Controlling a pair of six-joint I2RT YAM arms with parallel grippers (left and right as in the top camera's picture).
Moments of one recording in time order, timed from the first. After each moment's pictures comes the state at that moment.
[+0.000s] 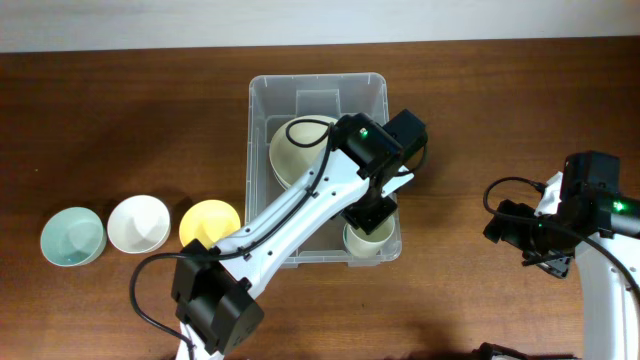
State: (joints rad) left arm -0.83 2.04 2.04 -1.54 0.03 0.03; right arm -0.32 1.23 1.10 -1.29 -0.15 0.22
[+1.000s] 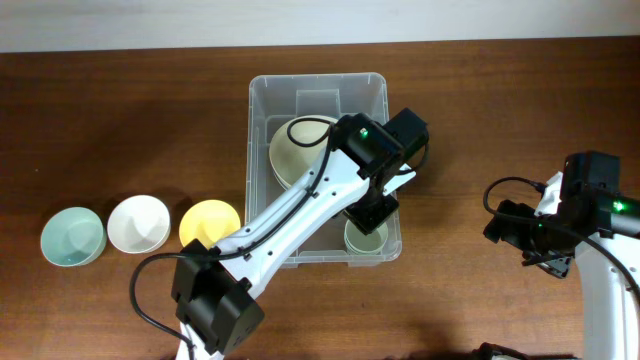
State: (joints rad) left arm -0.83 2.04 2.04 -1.52 0.03 0.03; right arm -0.32 1.23 1.10 -1.29 -0.15 0.22
